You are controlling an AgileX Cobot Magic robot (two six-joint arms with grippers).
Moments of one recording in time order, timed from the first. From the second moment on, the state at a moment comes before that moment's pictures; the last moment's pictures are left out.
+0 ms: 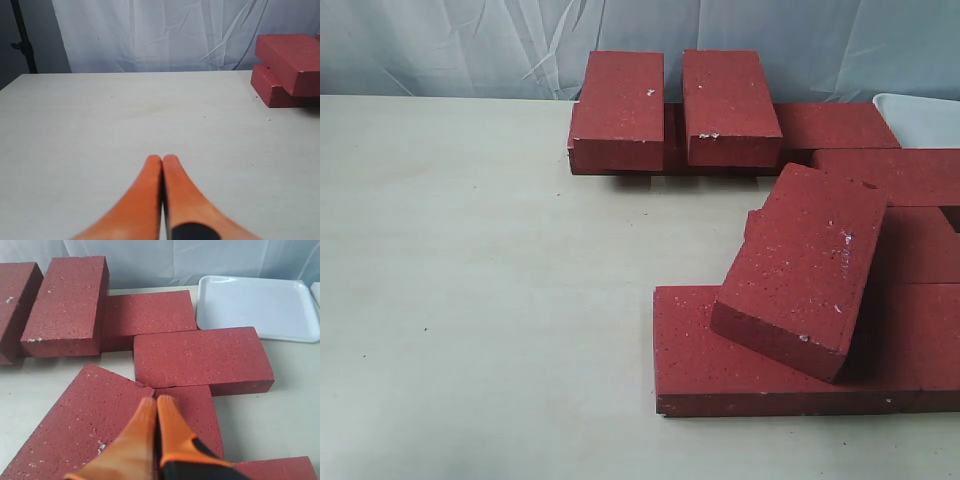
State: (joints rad) left arm 0.00 0.01 0.00 -0.02 0.27 0.01; right arm -0.02 0.92 -0.88 0.04 0.66 0.02
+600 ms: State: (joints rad) left arm 0.00 0.01 0.00 -0.01 -0.12 0.01; right arm -0.02 0.92 -0.88 0.04 0.66 0.02
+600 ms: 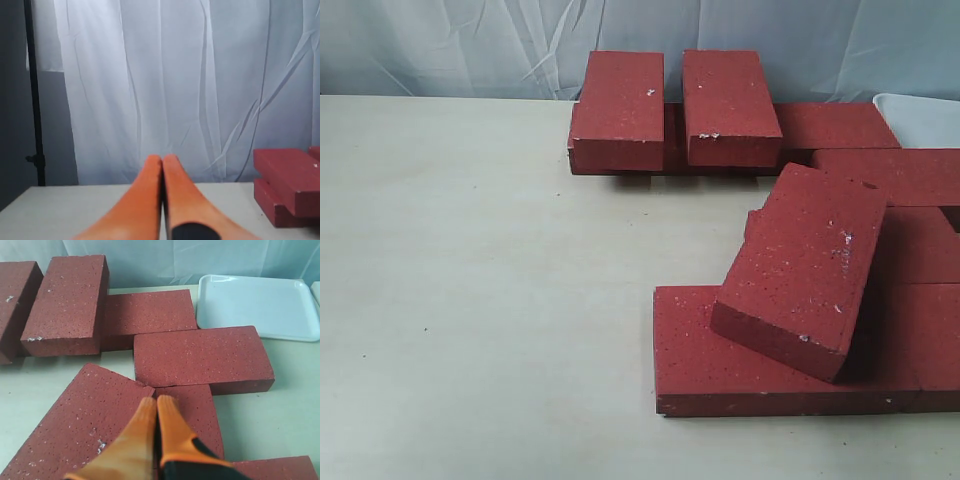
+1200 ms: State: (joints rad) left arm 0.00 0.09 -0.17 -0.11 -0.02 -0.01; right arm -0.02 0.92 -0.88 0.04 0.66 0.02
